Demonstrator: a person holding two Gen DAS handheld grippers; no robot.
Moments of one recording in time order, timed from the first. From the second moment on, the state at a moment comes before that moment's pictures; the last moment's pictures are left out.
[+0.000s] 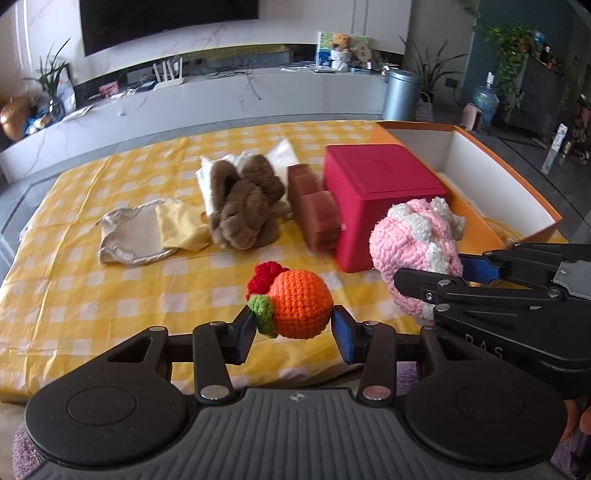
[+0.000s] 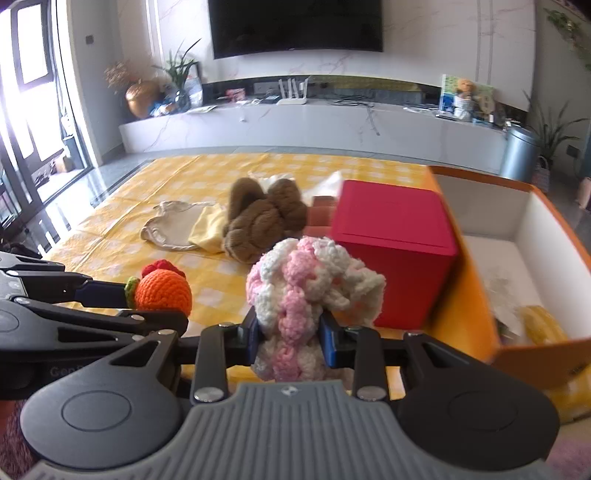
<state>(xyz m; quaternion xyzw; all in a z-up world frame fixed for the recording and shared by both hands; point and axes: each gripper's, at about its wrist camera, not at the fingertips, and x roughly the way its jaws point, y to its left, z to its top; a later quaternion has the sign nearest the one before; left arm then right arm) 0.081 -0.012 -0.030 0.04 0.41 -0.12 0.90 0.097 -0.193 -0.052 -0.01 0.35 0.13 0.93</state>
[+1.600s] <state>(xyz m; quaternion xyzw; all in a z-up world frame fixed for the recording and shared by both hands) 0.207 -0.270 -0.083 0.41 0.36 -0.34 0.76 0.226 -0.420 -0.063 -0.14 0.45 0.08 0.88</state>
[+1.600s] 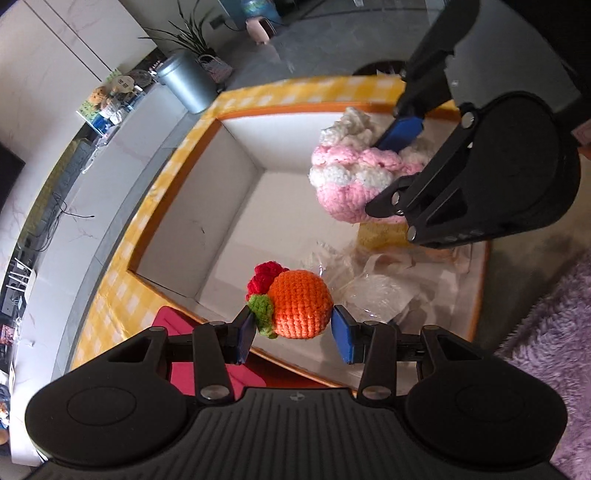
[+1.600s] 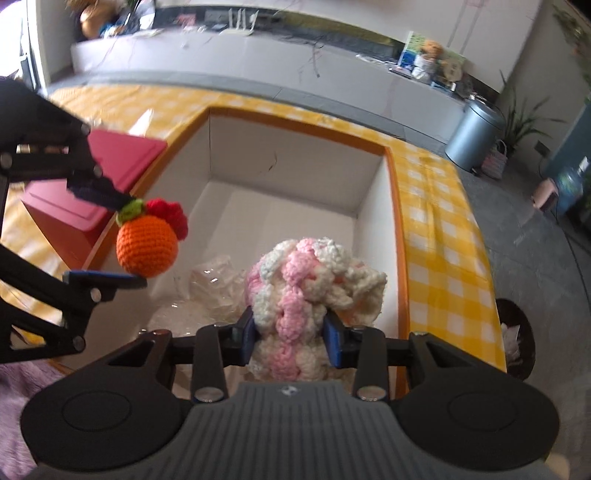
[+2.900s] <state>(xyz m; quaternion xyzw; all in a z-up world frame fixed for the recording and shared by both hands) 0.158 -0.238 -0.017 0.38 0.27 -0.33 0.82 0.164 -0.406 -0.016 -0.16 0.40 -0.03 0.90</state>
